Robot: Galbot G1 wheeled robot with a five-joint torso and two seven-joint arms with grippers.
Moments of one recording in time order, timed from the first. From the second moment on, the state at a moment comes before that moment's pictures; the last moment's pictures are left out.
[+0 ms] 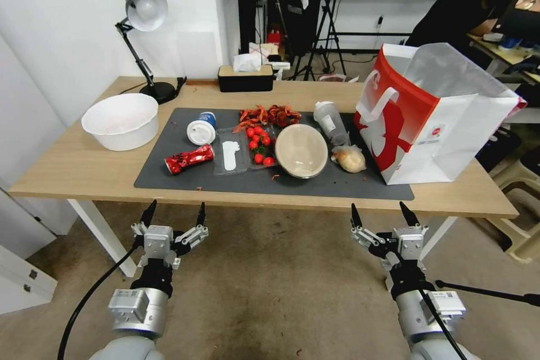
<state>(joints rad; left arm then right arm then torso) 1.79 -1.50 -0.55 -2.30 -0.01 0.01 0.00 -1.79 1.50 0.55 2.30 0.00 -0.01 0.00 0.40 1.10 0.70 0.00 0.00</state>
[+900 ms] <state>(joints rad) 1.58 -1.56 -0.47 -2.20 -0.22 0.11 -0.01 -1.47 1.44 0.40 2.11 0.55 -0.02 0.05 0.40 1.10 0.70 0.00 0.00</state>
